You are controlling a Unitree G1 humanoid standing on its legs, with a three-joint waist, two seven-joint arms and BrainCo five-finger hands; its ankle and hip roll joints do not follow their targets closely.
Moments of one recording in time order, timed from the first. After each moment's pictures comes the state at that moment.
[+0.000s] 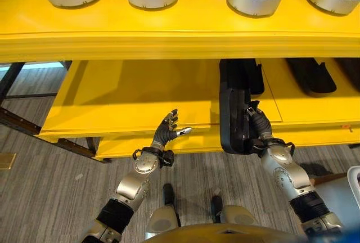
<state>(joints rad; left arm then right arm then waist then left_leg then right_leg) -0.04 0.34 -0.38 0.07 -0.41 0.08 0.20 -0.11 -0.34 0.26 0.10 0.57 0.10 -0.26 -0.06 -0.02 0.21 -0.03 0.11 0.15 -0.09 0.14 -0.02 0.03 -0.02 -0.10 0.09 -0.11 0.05</state>
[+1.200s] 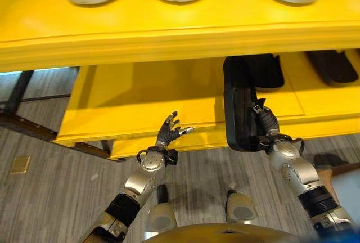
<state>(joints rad) -0.12 0.35 -0.43 0.19 -0.45 0.05 0.28 -0.16 -0.39 0.29 0.12 0.56 0.13 -0.27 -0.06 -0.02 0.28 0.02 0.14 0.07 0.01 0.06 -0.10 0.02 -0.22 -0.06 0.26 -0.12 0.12</state>
